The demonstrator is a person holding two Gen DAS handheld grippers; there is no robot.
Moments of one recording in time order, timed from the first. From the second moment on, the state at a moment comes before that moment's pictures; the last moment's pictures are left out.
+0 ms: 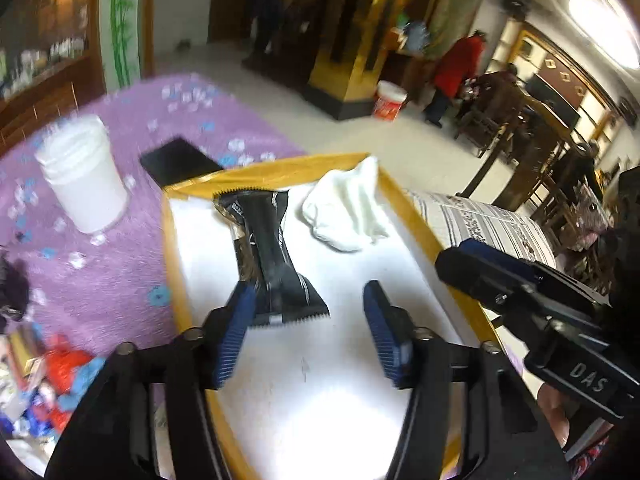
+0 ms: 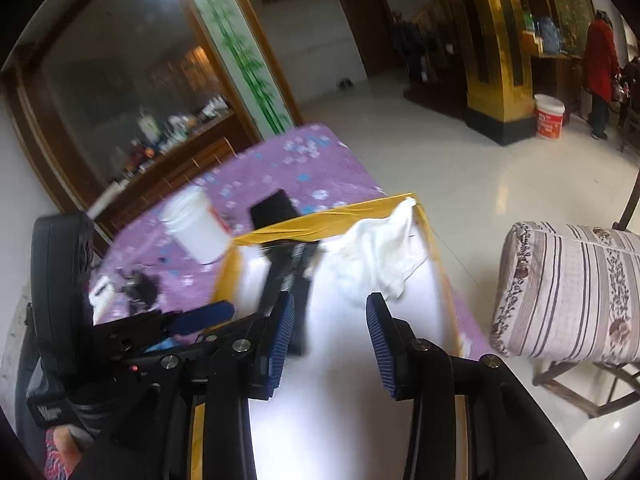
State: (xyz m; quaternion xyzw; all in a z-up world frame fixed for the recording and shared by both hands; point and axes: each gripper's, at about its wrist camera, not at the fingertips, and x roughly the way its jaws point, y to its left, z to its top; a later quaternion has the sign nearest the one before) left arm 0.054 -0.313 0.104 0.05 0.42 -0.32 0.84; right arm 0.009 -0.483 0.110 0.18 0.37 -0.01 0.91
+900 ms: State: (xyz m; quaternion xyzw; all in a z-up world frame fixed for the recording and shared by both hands) left arm -0.062 0.061 0.072 -0.07 0.40 -0.09 0.91; right arm -0.077 -0.270 0.067 0.10 0.39 0.20 0.89
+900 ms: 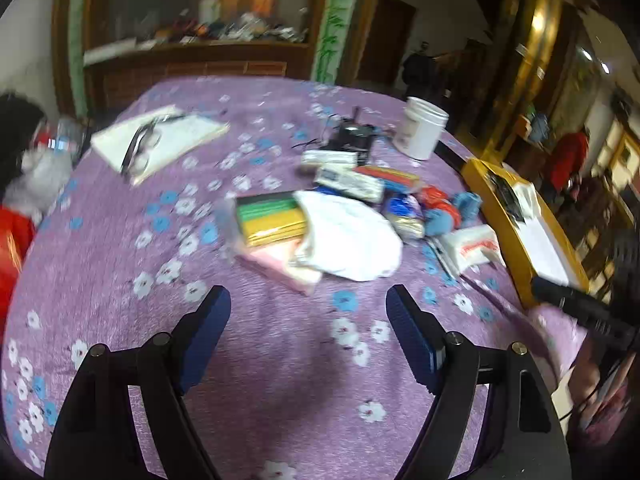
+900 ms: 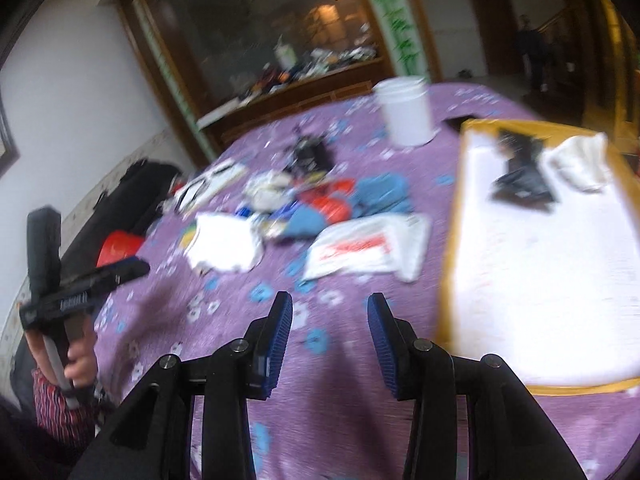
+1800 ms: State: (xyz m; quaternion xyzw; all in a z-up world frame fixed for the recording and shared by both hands) left arm 0.048 0.075 0.047 -0.17 0.48 -0.13 0.85; right arm -0.063 -0.251 0.026 0.09 0.43 0.21 0.87
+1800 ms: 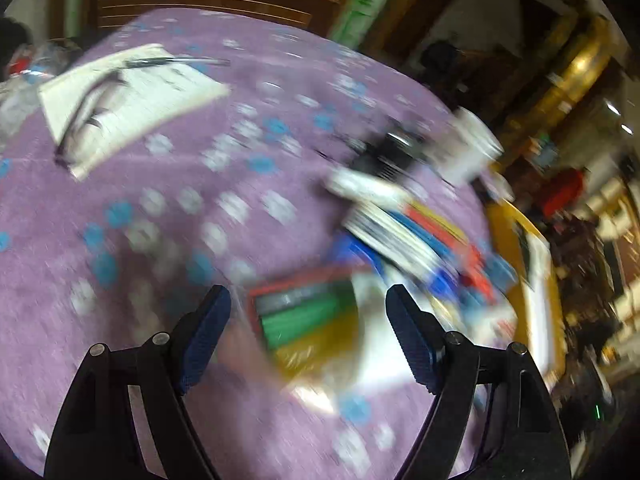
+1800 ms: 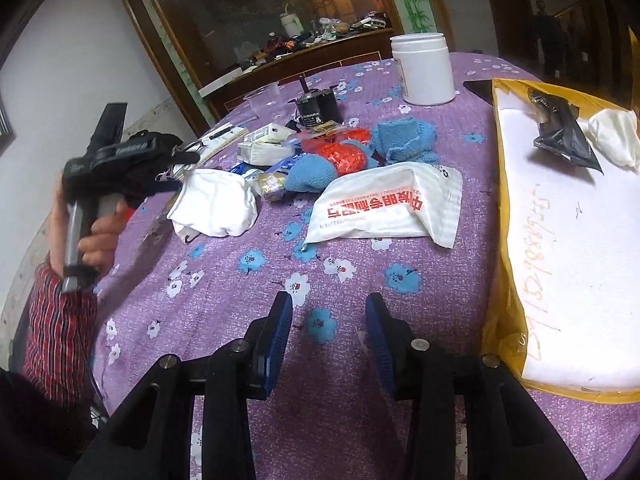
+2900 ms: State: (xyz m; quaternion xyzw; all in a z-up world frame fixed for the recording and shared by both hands) left arm -0.027 -0.023 0.087 -0.02 0.42 -0.31 0.85; right arm -0.065 -0.271 0.026 0.14 0.42 0.21 0.87
